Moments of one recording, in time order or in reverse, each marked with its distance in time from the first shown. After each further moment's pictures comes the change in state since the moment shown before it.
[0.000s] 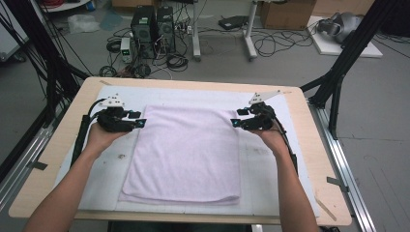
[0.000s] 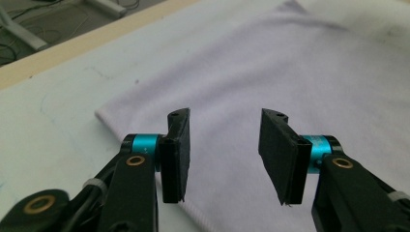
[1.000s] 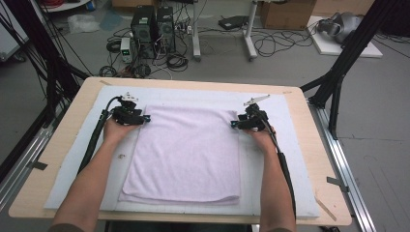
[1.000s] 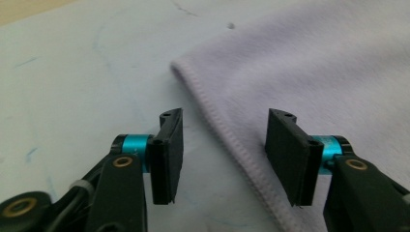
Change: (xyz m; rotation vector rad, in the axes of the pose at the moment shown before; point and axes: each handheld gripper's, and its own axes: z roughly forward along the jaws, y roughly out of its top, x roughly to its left) left arm 0.046 -0.021 0.061 0.181 0.252 -0.127; right arm -0.037 -0.038 0.056 0.132 -0.110 0.178
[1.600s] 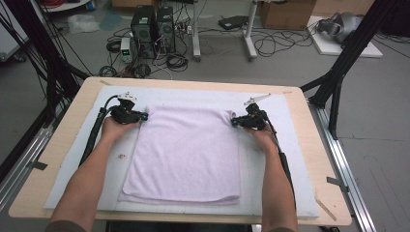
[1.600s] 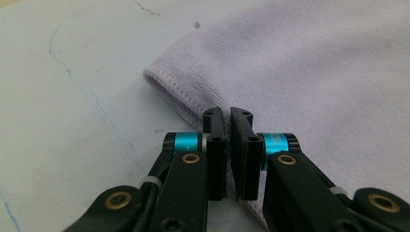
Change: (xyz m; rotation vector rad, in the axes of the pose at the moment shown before) left arm 0.008 0.002 -0.002 -0.001 -0.160 0.059; right arm -0.001 0.003 -0.003 -0.029 0.136 -0.011
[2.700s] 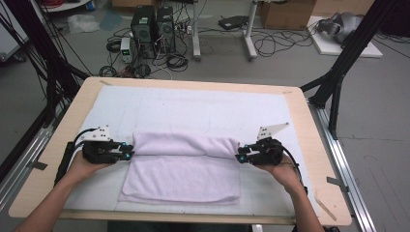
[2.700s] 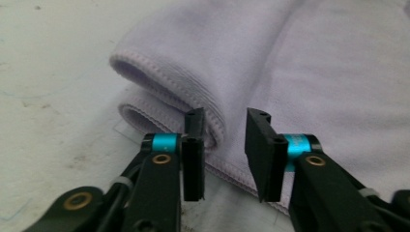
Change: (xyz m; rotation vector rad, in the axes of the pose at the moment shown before) left arm -0.070 -0.078 -0.101 -0.100 -0.259 0.200; right arm 0.100 -0.058 -0.080 -0.040 0.213 -0.130
